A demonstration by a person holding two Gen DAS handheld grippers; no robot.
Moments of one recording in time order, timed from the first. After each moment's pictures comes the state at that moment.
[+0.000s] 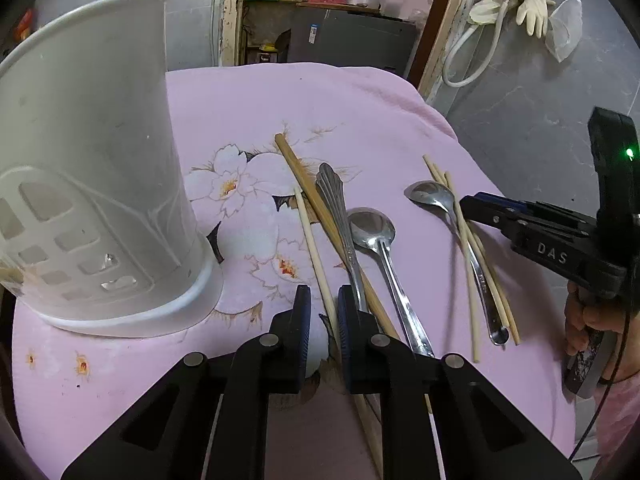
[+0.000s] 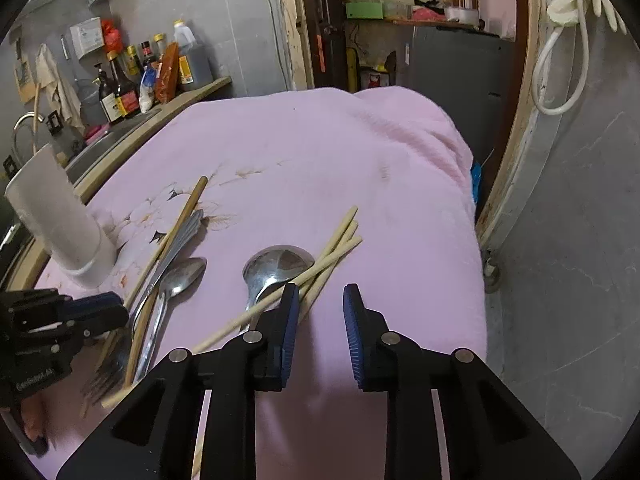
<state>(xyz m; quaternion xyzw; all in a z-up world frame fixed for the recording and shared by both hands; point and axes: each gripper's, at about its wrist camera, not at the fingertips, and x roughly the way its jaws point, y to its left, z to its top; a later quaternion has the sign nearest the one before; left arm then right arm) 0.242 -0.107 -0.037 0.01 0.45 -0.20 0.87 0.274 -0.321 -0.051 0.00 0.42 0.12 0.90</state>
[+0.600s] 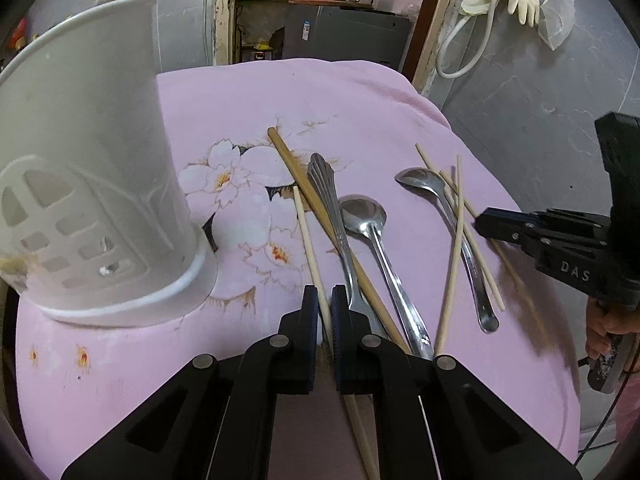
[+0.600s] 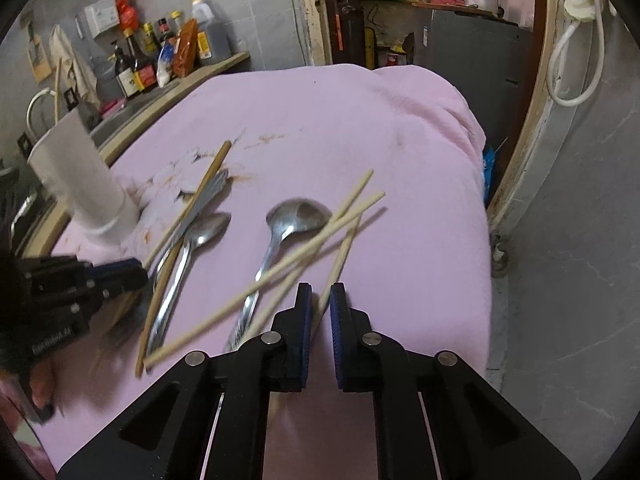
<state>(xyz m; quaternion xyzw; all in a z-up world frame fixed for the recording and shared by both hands) 0.234 -0.117 -0.038 0.03 0.45 -0.20 0.87 0.246 -0.321 -0.047 -0.02 0.45 0.14 0.88</state>
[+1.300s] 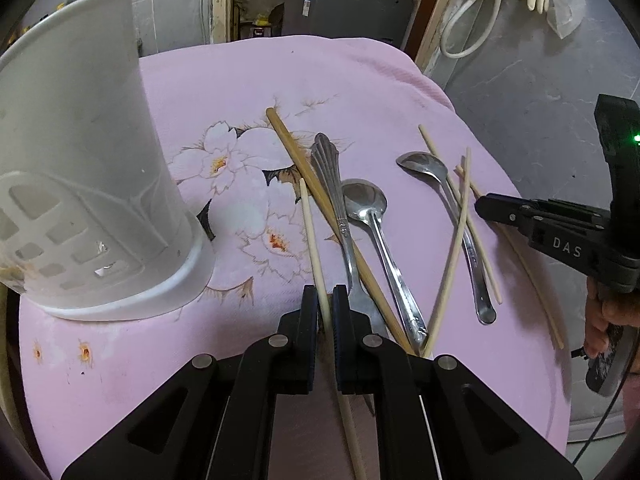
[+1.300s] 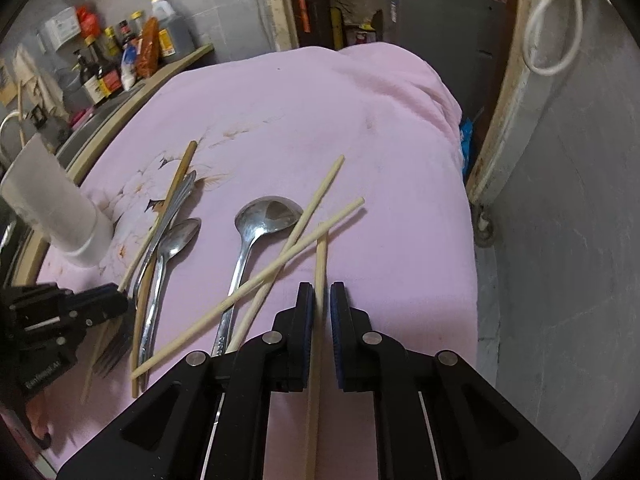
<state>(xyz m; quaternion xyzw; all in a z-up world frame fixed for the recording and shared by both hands) 0.247 -0.127 -0.037 0.04 0.49 -0.20 0.85 0.263 -0.325 -0.048 0.02 0.49 0.09 0.87</state>
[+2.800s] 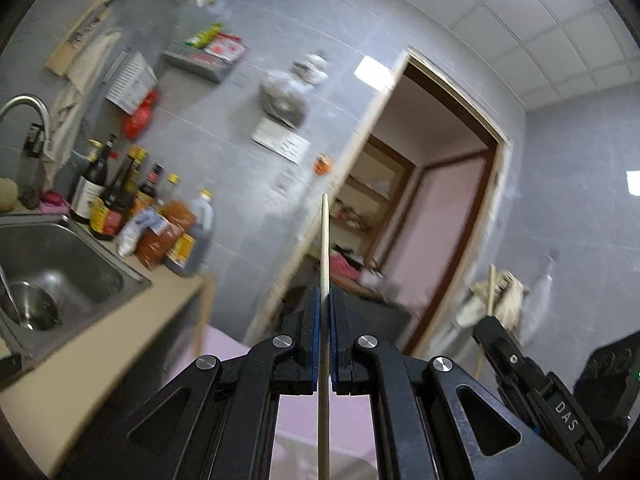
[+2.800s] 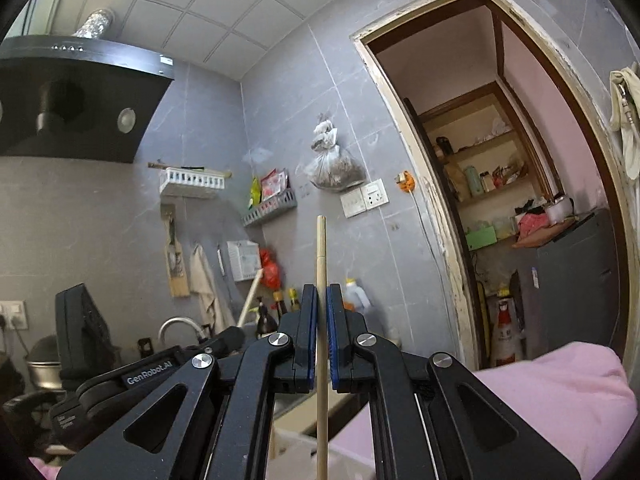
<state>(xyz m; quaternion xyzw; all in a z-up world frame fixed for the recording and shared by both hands) 0.232 0.099 0.125 -0.24 0.00 -0.16 0.96 0.218 -0.160 0.105 0.14 -0.06 0.29 0.94</state>
